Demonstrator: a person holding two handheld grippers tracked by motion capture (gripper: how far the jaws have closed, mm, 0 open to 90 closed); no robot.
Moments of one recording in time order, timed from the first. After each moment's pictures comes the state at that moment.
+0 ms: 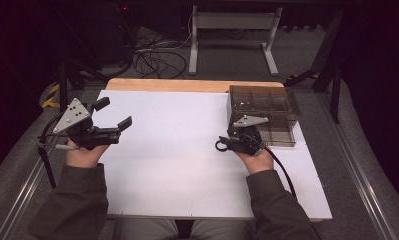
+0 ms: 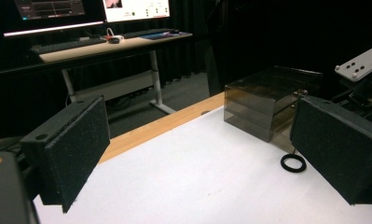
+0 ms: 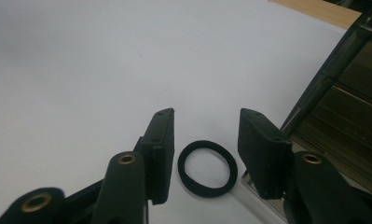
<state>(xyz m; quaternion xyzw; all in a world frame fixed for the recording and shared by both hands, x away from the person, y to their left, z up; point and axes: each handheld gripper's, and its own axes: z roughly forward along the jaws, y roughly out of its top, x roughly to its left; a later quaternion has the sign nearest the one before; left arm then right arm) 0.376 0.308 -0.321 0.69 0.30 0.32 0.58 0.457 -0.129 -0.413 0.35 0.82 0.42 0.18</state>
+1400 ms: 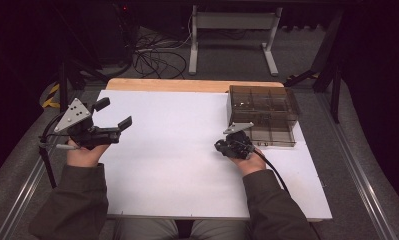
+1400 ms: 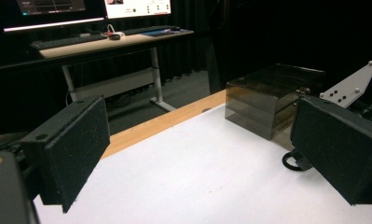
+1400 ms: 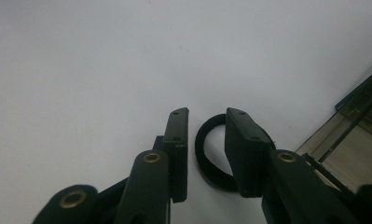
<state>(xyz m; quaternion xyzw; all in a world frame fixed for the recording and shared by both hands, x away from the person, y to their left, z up) 0.379 0.308 -0.324 0.69 0.30 0.31 0.58 0.466 -0.110 -0.449 0.33 0.86 0.37 0.15</state>
